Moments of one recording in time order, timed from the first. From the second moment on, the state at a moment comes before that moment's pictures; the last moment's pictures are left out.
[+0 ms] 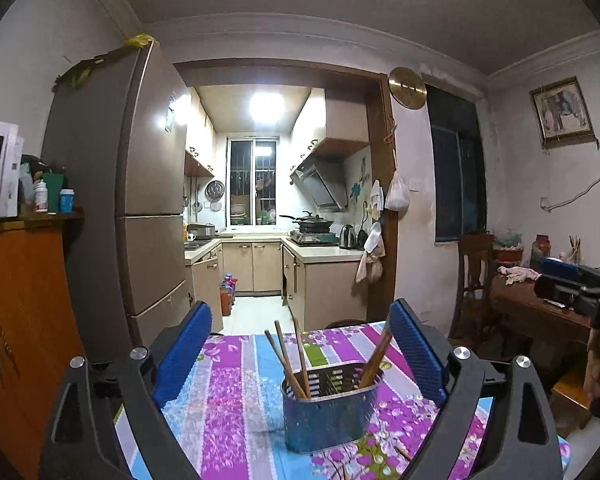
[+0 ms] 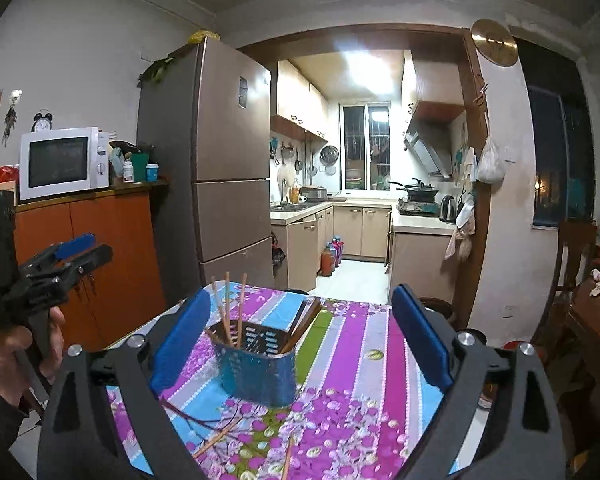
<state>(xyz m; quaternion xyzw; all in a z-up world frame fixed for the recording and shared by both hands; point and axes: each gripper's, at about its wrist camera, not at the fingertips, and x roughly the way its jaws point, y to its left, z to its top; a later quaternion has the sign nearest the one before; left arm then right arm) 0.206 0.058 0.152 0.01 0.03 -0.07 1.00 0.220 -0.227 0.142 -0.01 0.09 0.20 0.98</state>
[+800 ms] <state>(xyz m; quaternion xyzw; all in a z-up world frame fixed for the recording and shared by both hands) 0.079 0.062 0.012 0.00 0.03 -0.07 1.00 0.098 -0.212 0.018 0.00 0.05 0.20 0.98</state>
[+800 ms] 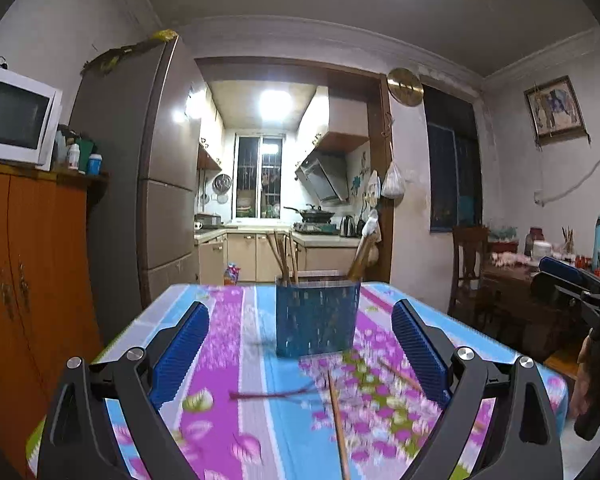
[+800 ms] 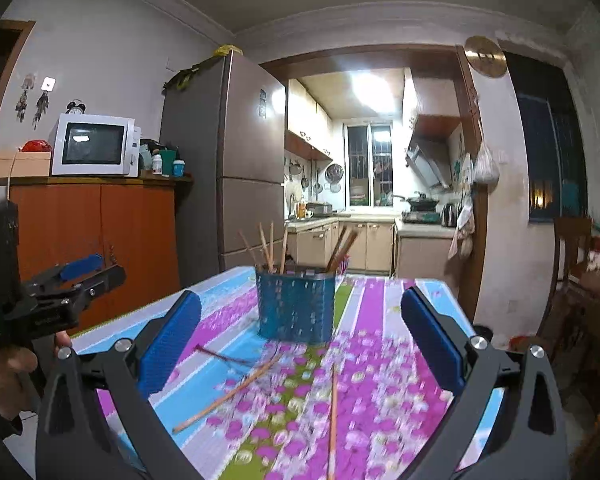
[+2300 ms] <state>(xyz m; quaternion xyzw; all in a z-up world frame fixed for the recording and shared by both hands) 0.099 0.015 -0.144 0.03 0.17 -0.12 0.98 0.112 -0.212 -0.133 -0.01 0.24 0.16 0.96</state>
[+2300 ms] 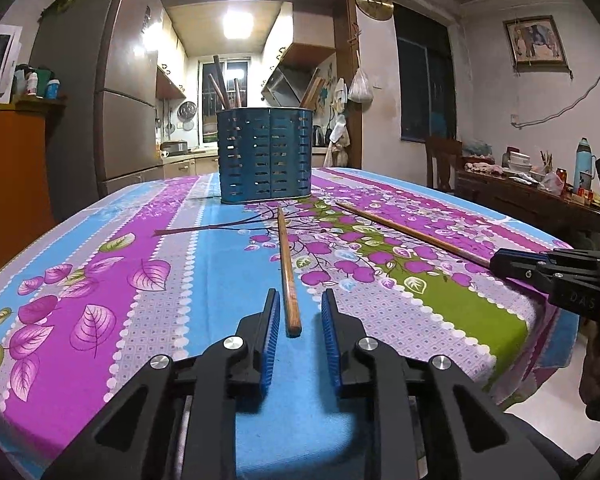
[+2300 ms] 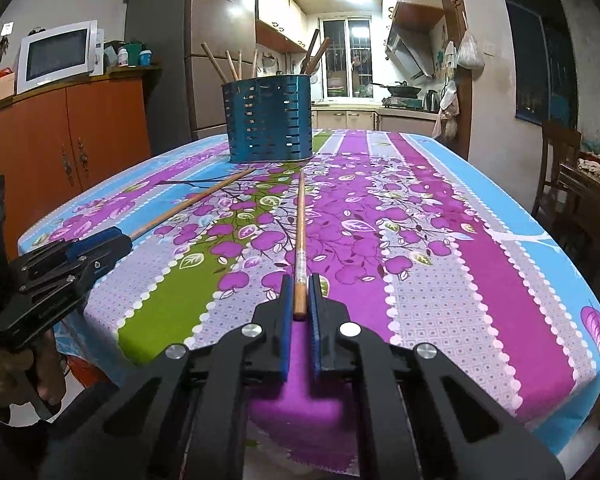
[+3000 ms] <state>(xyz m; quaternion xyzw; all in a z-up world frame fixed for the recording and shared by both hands) 0.089 0.011 -0.139 0.03 0.15 -0.10 0.98 0.103 -0.216 -0.128 -0.01 0.22 0.17 0.96</state>
